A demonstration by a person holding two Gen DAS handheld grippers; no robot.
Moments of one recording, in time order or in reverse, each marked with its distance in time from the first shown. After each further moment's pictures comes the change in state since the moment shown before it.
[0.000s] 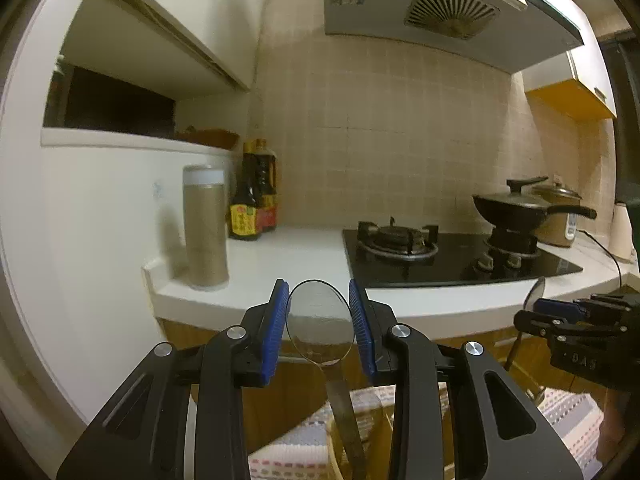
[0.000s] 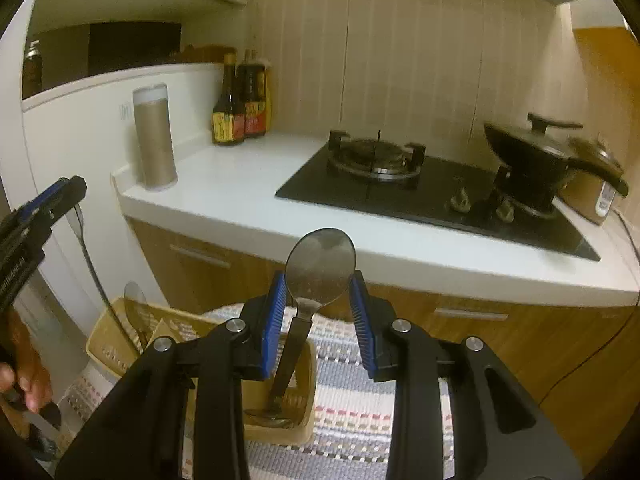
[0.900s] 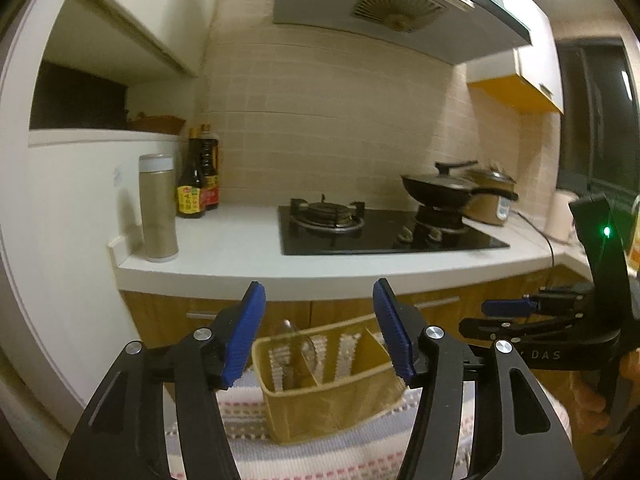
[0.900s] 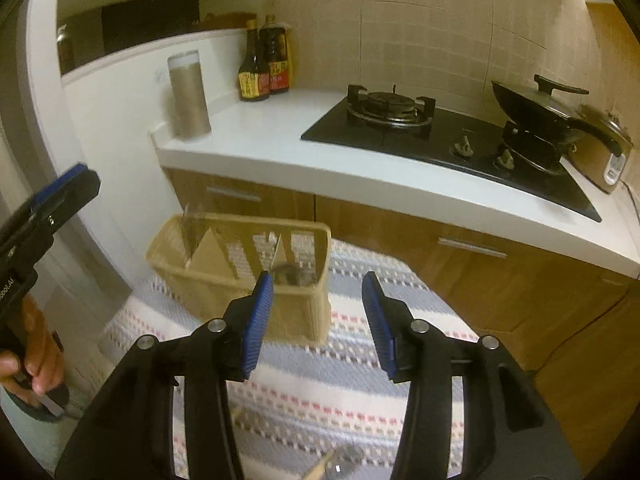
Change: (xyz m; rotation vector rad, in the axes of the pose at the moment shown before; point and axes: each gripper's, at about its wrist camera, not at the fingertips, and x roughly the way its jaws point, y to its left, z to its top) left arm -0.083 -0.026 -0.002 0.030 0.088 -0.221; right arm -0.082 -0.002 -0.042 -0.030 0.166 0.076
